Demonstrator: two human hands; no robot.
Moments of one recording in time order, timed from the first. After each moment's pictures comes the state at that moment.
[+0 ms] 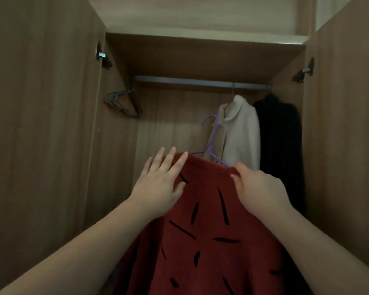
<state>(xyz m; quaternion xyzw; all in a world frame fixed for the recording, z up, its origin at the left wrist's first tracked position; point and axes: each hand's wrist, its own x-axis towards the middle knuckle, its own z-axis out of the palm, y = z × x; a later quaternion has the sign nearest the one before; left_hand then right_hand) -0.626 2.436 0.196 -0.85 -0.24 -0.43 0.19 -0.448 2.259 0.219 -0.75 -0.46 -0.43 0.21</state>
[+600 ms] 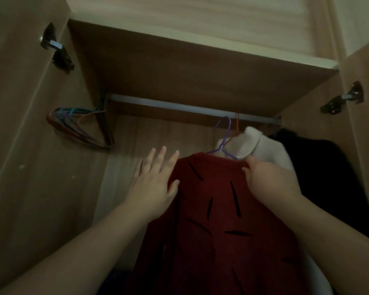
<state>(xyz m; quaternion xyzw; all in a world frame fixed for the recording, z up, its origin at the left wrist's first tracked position) -0.474 2.665 0.313 -0.80 -0.19 -0.55 0.15 -0.308 2.450 0.360 -0.76 -0.34 -0.53 0.18</state>
